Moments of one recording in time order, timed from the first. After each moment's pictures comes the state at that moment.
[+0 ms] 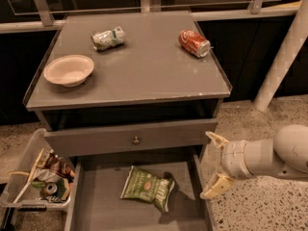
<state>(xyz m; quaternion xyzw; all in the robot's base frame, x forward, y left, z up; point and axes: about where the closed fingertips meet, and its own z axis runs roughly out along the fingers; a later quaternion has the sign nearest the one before) 0.444 -0.168 0.676 -0.60 0.71 0.11 0.35</state>
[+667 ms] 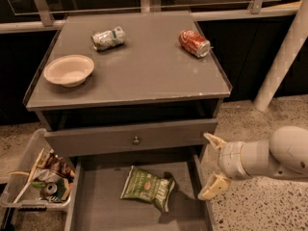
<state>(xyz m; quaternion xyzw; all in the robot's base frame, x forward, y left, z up) 0.446 -0.165 0.666 -0.60 0.72 0.12 0.34</state>
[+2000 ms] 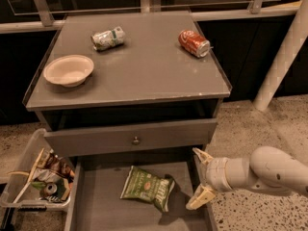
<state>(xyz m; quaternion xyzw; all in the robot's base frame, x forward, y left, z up) 0.448 -0.141 0.585 -0.58 0.71 0.16 0.36</state>
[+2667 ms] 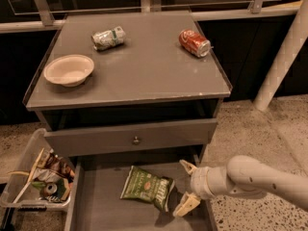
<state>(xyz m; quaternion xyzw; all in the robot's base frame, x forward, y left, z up) 0.450 -0.107 0.507 -0.58 0.72 0.20 0.33</state>
